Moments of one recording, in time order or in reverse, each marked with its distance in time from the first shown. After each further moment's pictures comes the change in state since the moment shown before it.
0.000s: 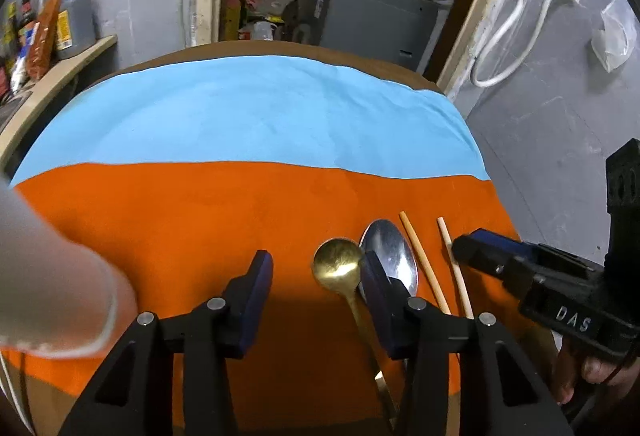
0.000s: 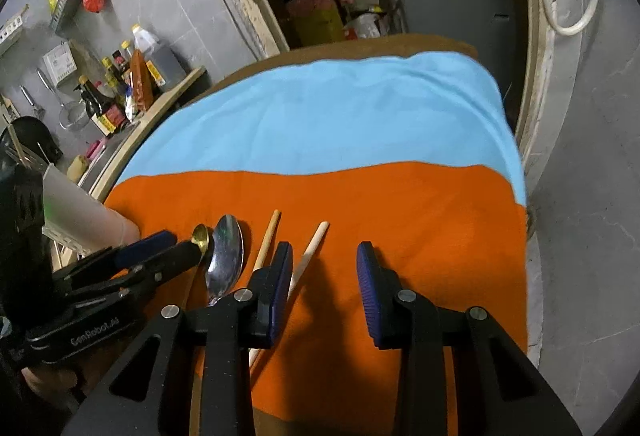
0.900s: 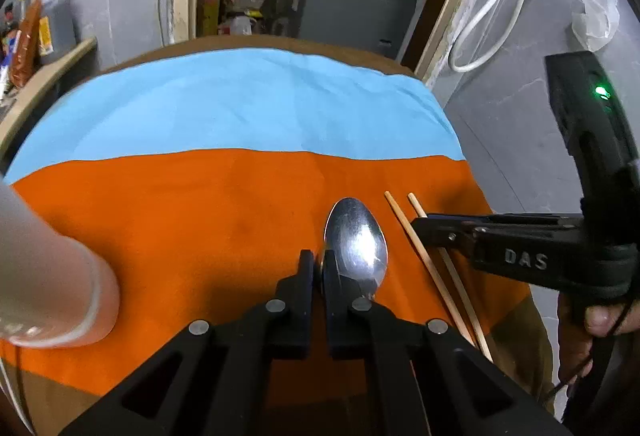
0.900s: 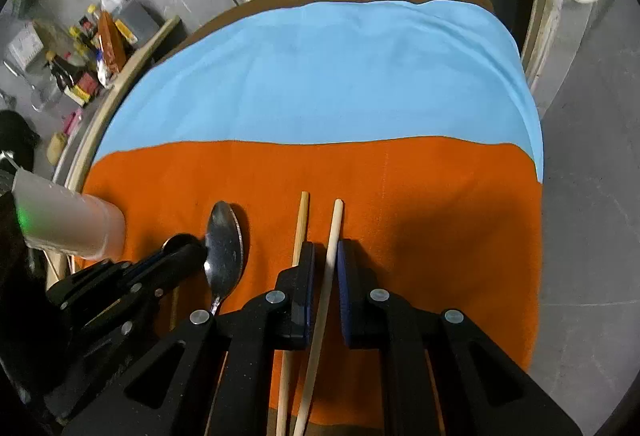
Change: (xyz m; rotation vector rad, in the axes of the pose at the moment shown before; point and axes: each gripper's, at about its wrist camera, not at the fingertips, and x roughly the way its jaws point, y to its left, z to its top) left arm -0.012 -0.013 -0.009 0.035 0.014 -0.040; right arm 0.030 0.019 0.017 0.030 0.247 -0.065
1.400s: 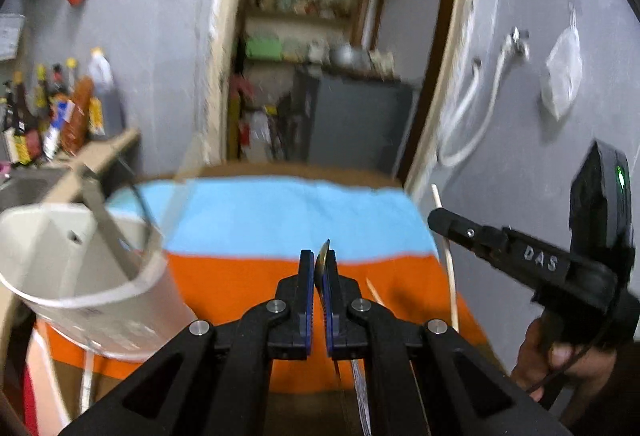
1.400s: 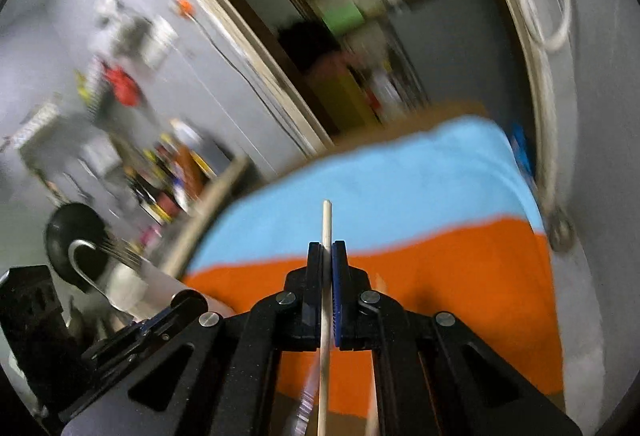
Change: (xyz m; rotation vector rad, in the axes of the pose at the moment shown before) left arm -0.126 -0.007 0.008 -0.002 -0.377 0.061; right arm -0.108 0.001 -0.046 0.106 -0.613 0.315
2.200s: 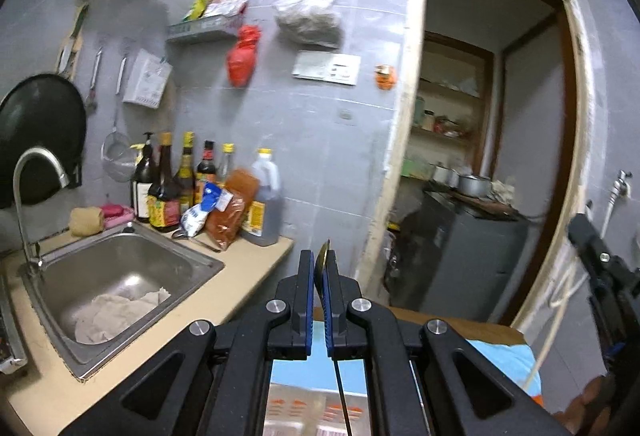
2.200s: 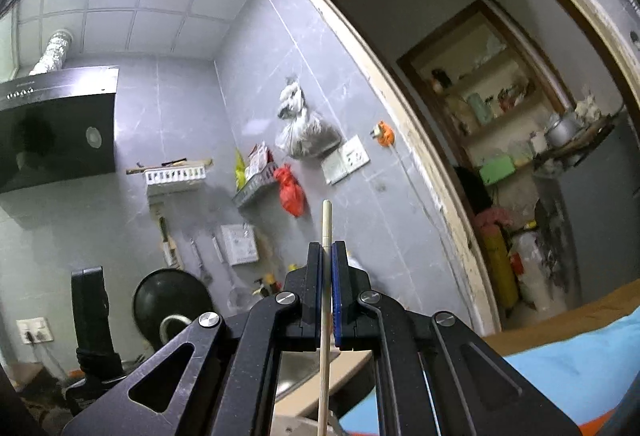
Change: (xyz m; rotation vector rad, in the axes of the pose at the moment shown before) left arm -0.075 0.173 0.072 -0.200 -0.371 0.375; right arm 0.021 0.213 0.023 -0.233 -0.516 0.392
